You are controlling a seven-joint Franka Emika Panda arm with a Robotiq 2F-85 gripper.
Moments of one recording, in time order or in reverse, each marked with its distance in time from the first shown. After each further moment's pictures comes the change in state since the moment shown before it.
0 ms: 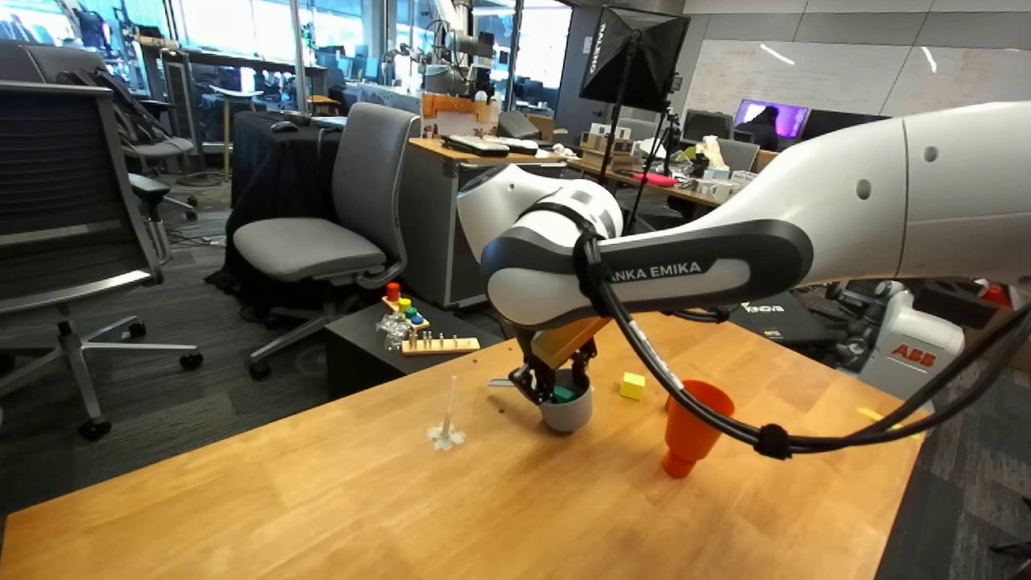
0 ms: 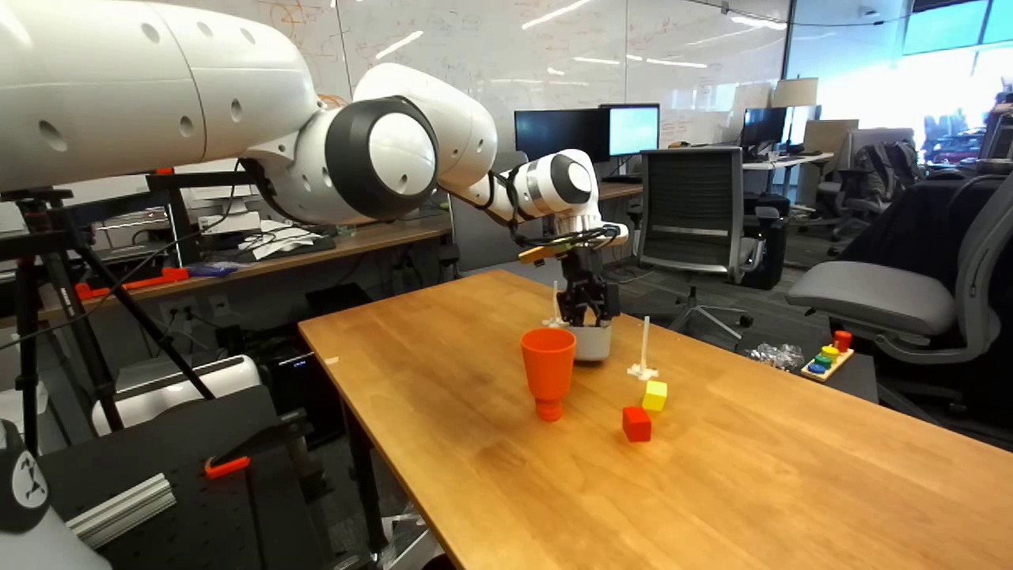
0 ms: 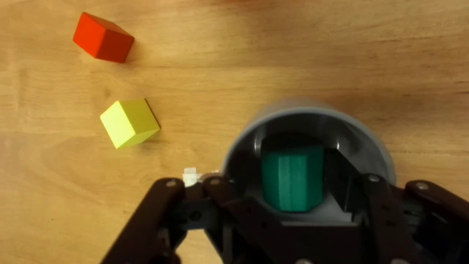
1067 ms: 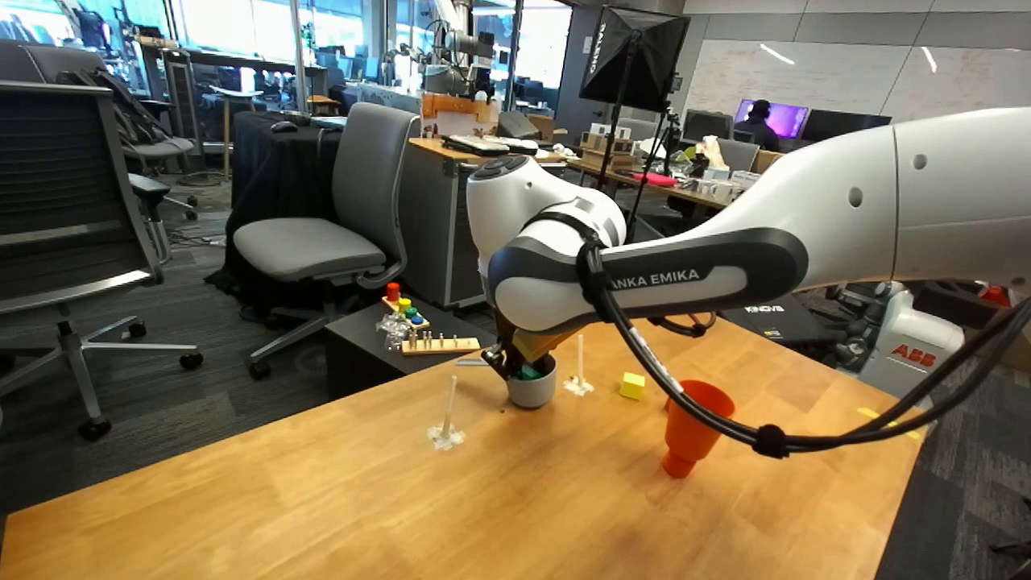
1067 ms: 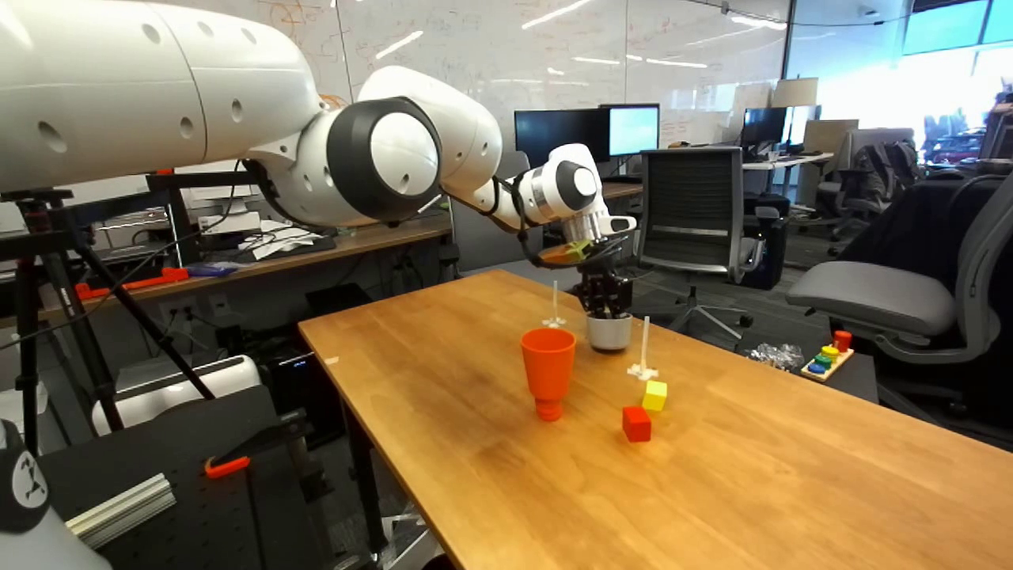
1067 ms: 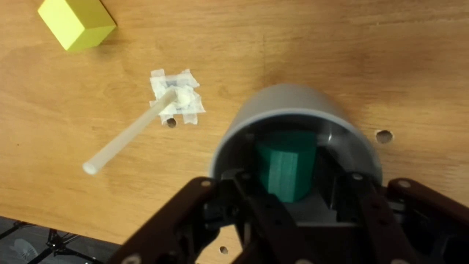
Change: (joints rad) arm -0.012 0.004 -0.012 -0.019 -0.003 0.290 0.029
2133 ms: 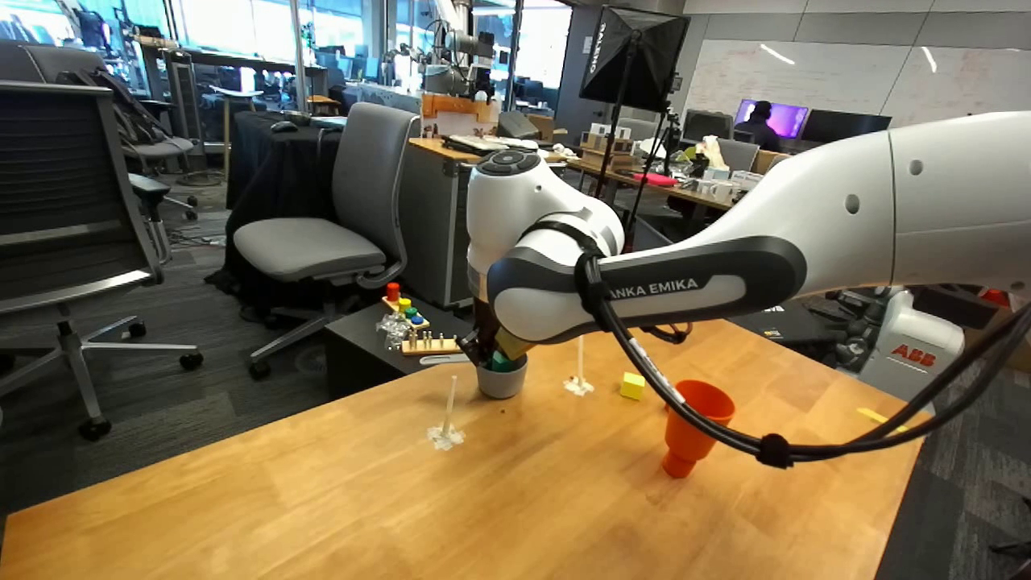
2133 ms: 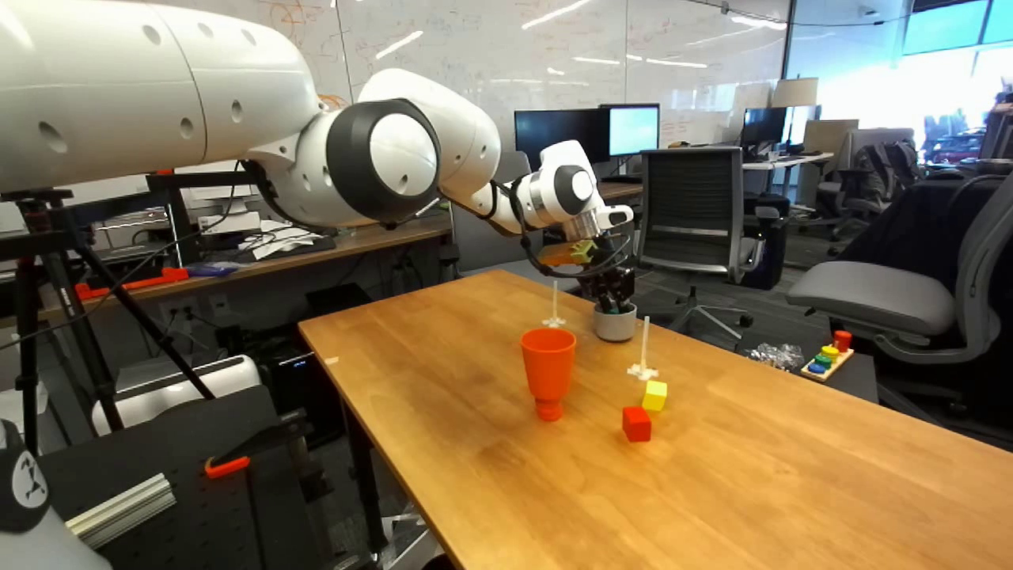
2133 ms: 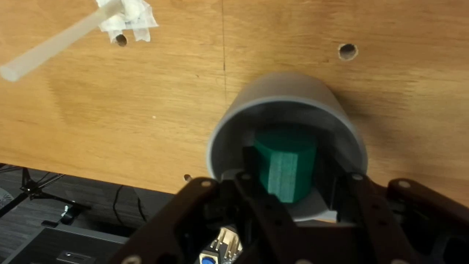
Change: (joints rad) arm 0.007 0.002 0.001 -0.016 -0.007 0.222 -0.010
